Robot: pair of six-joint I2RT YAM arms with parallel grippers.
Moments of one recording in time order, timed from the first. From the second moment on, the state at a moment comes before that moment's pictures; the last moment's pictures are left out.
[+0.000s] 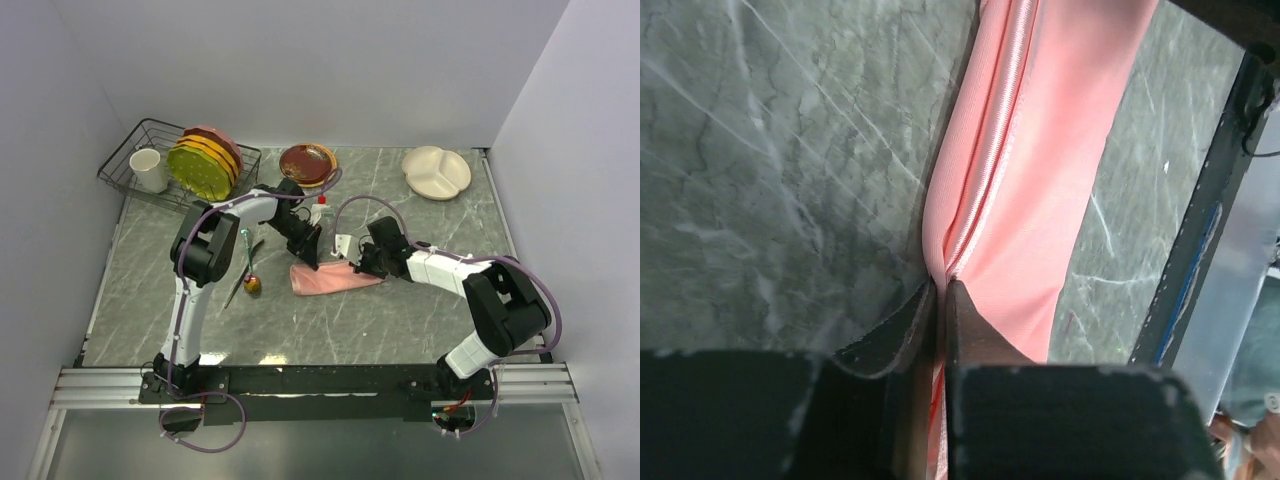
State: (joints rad) left arm -0.48 2.27 1.66 -0.80 0.87 0.35; right arm 0.50 1.55 0.76 -0.16 -0.18 -0.84
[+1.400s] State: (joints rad) left arm -0.48 2.25 1.65 -0.74 0.84 0.27; right arm 0.24 1.86 1.16 -0.65 -0.55 -0.14
